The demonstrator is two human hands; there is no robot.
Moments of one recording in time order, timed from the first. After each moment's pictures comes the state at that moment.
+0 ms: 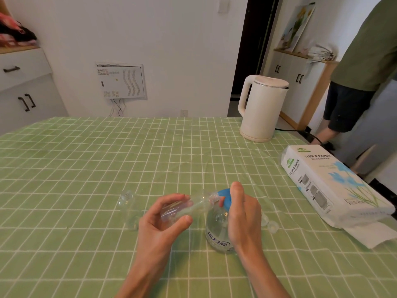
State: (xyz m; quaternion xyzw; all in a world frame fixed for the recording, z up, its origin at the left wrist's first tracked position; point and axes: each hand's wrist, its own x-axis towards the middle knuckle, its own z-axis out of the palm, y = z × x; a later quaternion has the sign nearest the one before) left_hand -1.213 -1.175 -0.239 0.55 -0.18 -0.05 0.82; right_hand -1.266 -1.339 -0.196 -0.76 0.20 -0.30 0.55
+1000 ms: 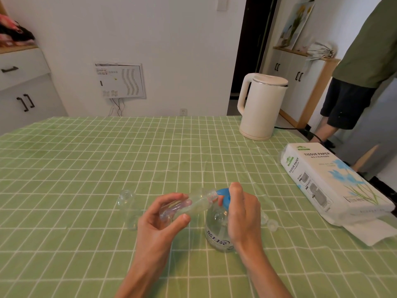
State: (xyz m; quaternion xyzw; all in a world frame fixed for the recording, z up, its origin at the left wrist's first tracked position) left_hand -1.213 -1.176 -0.238 0.53 -0.17 -0.06 0.83; right_hand -1.265 -1.339 -0.194 -0.76 0.18 -0.30 0.55
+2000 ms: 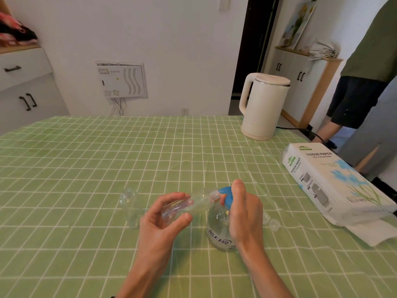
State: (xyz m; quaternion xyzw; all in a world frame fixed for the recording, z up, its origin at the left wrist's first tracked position) left_hand -1.215 -1.174 -0.237 0.54 -0.16 -0.06 0.83; right_hand -1.265 -1.341 -0.200 -0.75 0.21 -0.29 0.56
